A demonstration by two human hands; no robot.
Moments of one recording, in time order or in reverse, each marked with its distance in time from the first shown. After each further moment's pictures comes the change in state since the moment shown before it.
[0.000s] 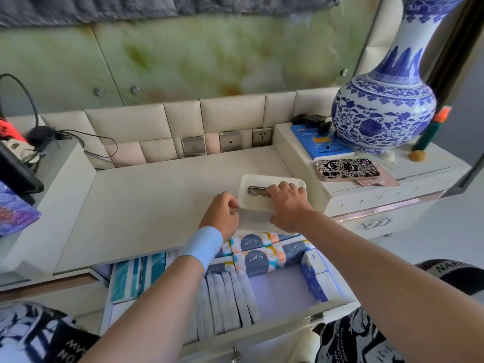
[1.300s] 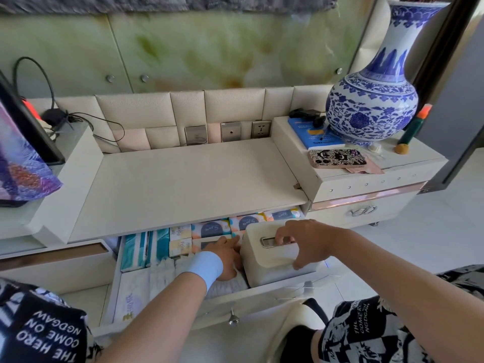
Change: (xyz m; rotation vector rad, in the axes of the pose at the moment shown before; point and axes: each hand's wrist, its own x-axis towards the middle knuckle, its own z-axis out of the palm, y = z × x) left_hand -0.102 -0.041 0.027 0.824 -0.776 0.210; right_hand -0.120 0.021 0.005 0.114 -0.460 -0.294
